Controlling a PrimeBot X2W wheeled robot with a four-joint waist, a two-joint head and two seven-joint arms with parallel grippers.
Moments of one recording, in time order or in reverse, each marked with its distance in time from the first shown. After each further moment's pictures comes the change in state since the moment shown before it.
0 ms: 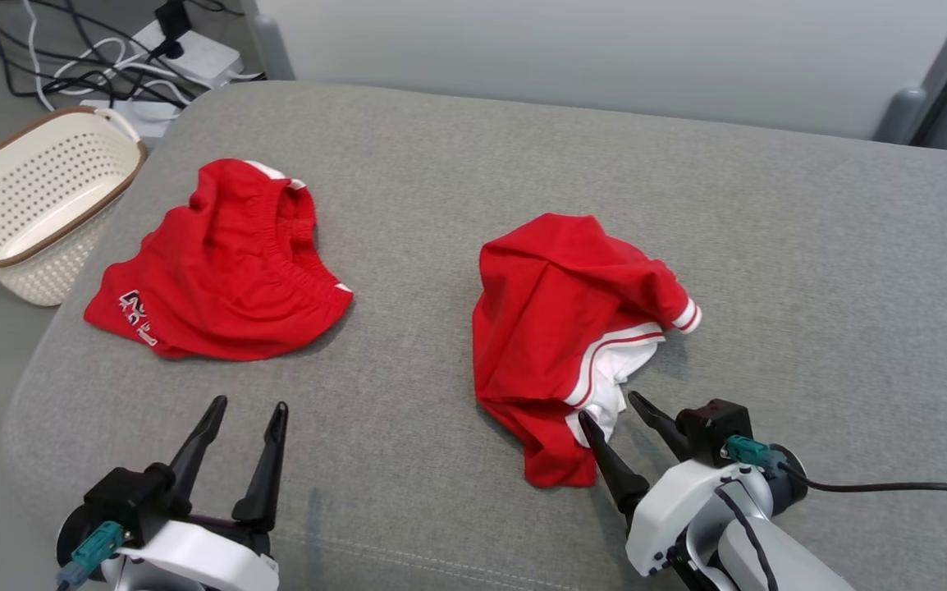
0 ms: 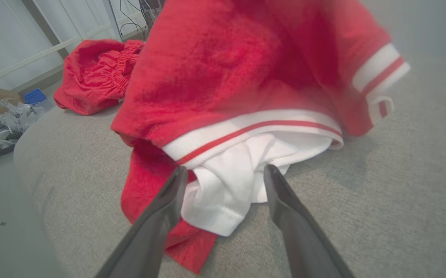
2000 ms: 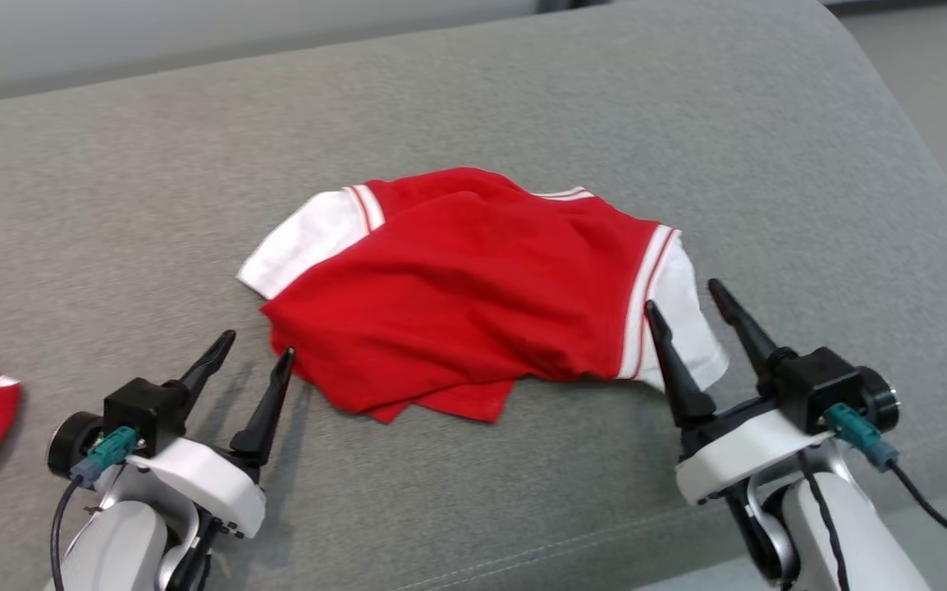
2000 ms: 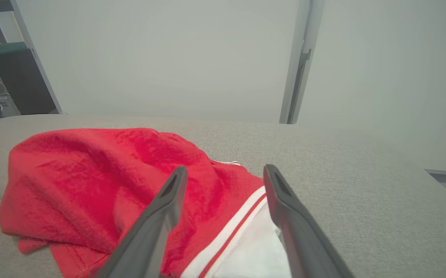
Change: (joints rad) left arm -0.248 0.120 -0.223 0.175 -0.055 0.000 0.000; right arm 0.115 0.010 -0.351 -0.432 -0.305 0.000 0.020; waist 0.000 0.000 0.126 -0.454
